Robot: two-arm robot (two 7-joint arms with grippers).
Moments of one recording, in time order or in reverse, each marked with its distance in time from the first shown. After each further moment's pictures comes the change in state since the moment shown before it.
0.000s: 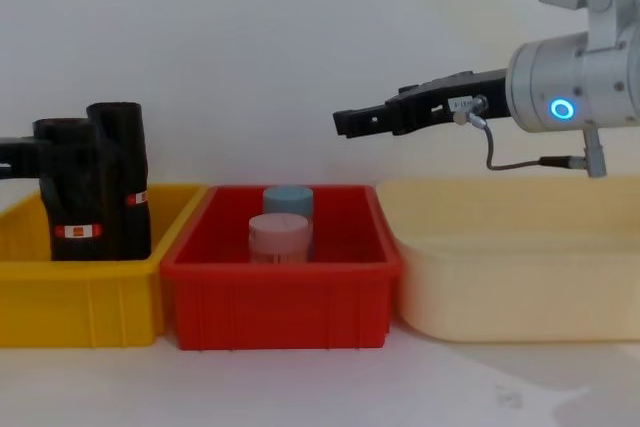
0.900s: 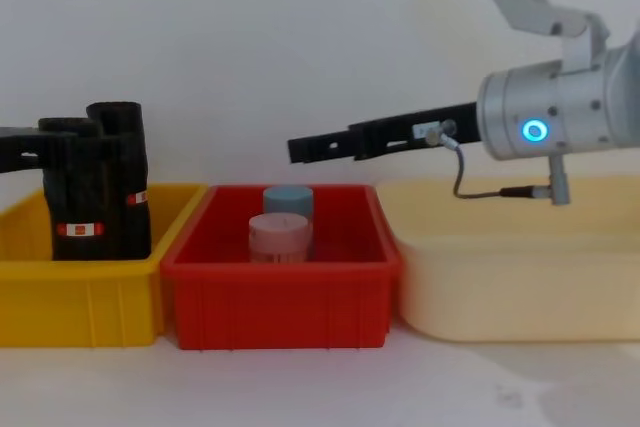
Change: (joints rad) left arm -0.088 -0.023 0.052 0.081 0.038 -0.020 -0.020; right arm 0.043 -0.040 -0.003 0.120 0.098 0.017 0.175
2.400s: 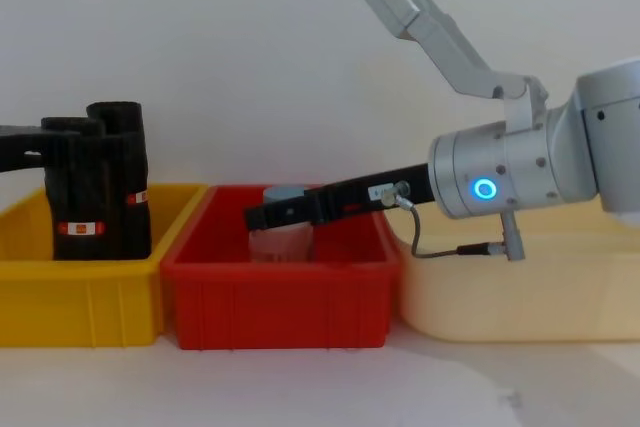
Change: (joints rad) left arm -0.011 -0.003 0.006 0.010 0.004 -0.002 -0.002; right arm 0.043 -0.051 -0.087 0.153 0.033 -0.011 0.051
